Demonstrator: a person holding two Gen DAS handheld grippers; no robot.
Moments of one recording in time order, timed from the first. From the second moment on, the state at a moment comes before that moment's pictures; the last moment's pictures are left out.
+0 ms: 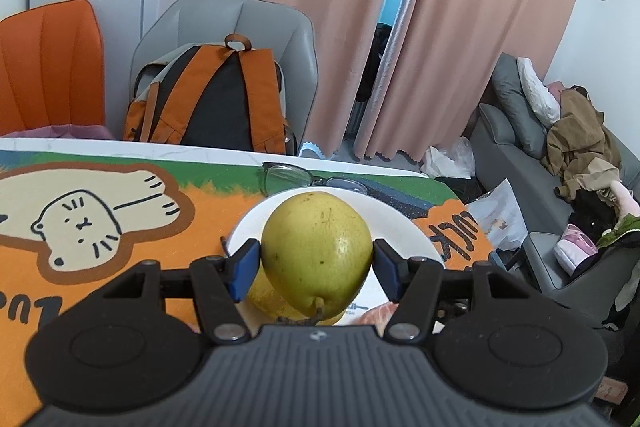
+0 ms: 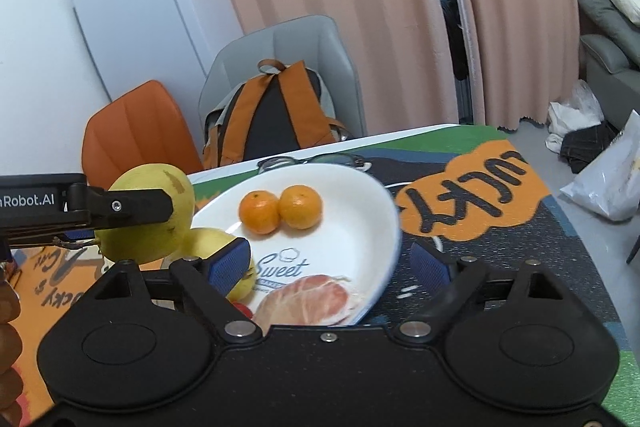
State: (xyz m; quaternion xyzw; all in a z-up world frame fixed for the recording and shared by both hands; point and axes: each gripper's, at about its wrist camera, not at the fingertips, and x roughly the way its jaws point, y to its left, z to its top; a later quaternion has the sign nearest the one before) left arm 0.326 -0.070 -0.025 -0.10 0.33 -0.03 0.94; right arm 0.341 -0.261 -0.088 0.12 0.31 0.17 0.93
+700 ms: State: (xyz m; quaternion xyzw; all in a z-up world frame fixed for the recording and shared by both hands) left arm 0.364 -0.125 -0.039 -0.06 0.35 -0.06 0.93; right arm 0.350 -0.309 -0.106 0.16 0.32 0.17 0.92
